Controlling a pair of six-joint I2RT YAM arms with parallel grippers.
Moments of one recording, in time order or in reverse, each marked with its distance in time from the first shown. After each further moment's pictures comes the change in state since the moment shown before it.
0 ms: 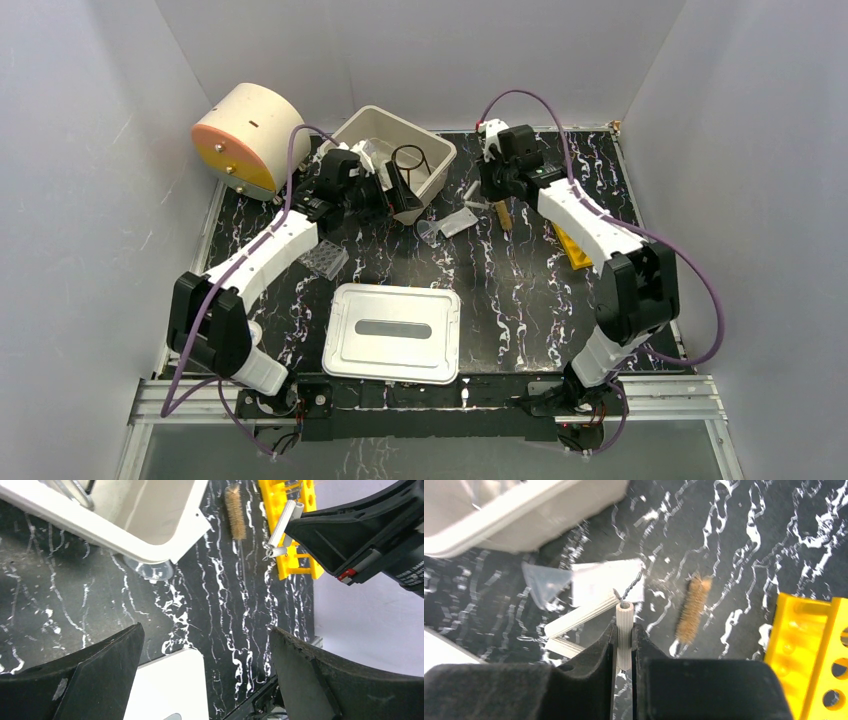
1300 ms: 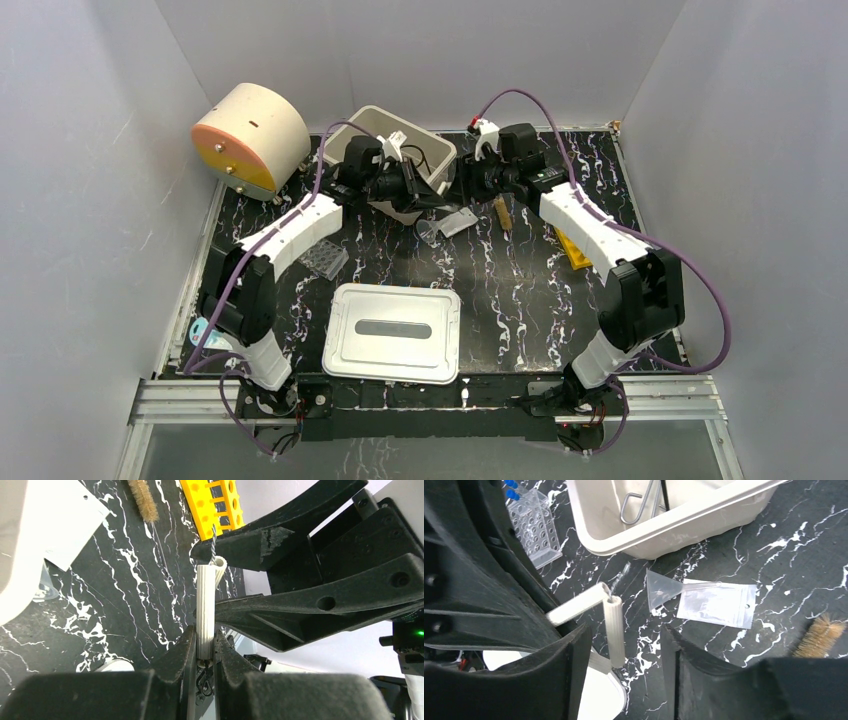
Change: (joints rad) left arm -0.037 0.210 0.124 0.204 0.341 -0.197; right arm 0.016 -0.063 -0.026 0.107 -0.431 0.177
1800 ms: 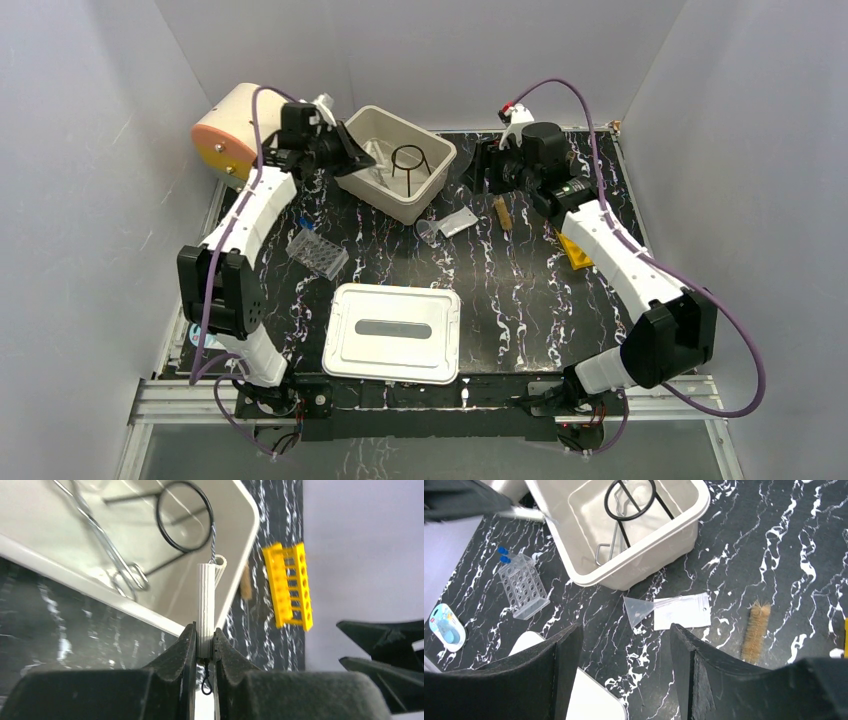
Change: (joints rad) left arm 0.259 -0.005 0.203 -0.312 -0.174 0.249; right arm 0.001 -0.192 -0.057 0.052 0.245 0.108
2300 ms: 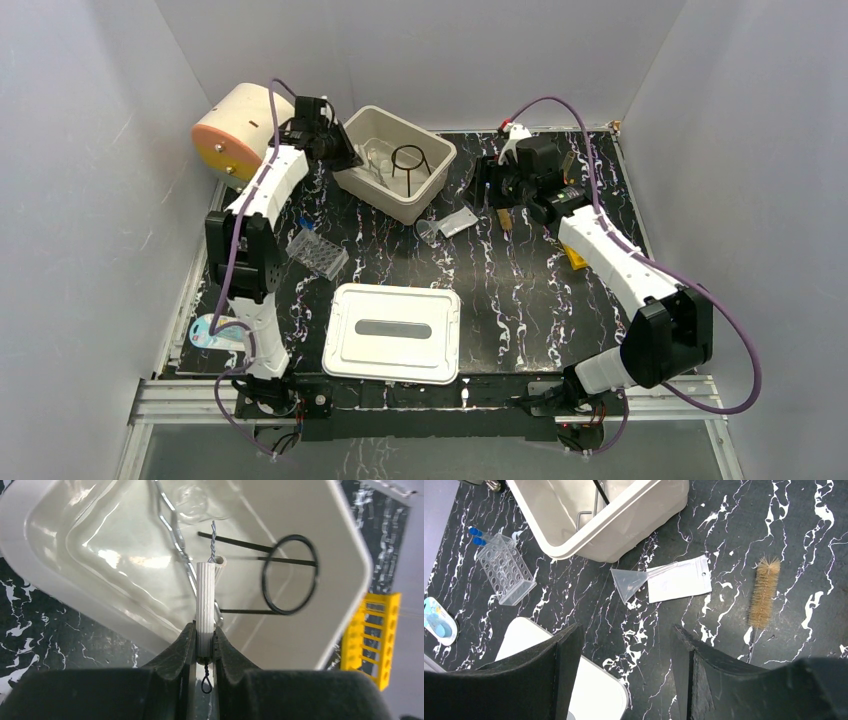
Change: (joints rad) left arm 0.066 0.251 0.270 -0.158 -0.216 0.119; right arm 0.000 -0.012 -0.090 -0.035 0.041 0.058
